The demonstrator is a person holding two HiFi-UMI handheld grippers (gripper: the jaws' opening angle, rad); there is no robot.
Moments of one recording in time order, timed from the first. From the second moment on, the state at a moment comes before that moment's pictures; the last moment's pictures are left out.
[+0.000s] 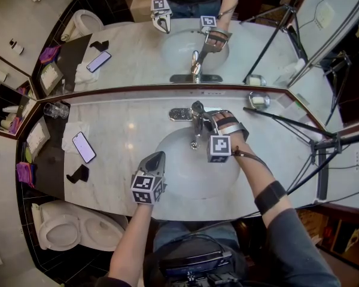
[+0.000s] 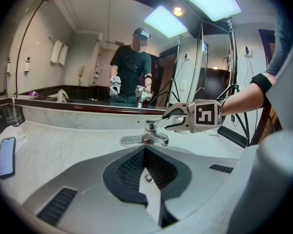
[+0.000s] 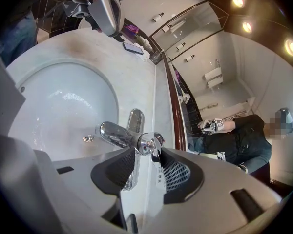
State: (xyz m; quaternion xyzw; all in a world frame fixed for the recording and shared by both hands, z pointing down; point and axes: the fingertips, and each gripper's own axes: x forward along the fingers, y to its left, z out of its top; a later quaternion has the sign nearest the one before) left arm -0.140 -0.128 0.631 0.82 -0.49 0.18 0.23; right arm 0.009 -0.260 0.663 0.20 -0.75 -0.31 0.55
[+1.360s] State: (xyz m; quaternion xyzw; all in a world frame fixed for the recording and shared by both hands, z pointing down) left arm -0.151 -0.096 0.614 0.82 -0.50 0.18 0.21; right arm 0.024 -0.218 0.683 0.26 -0.76 -0.22 0.56
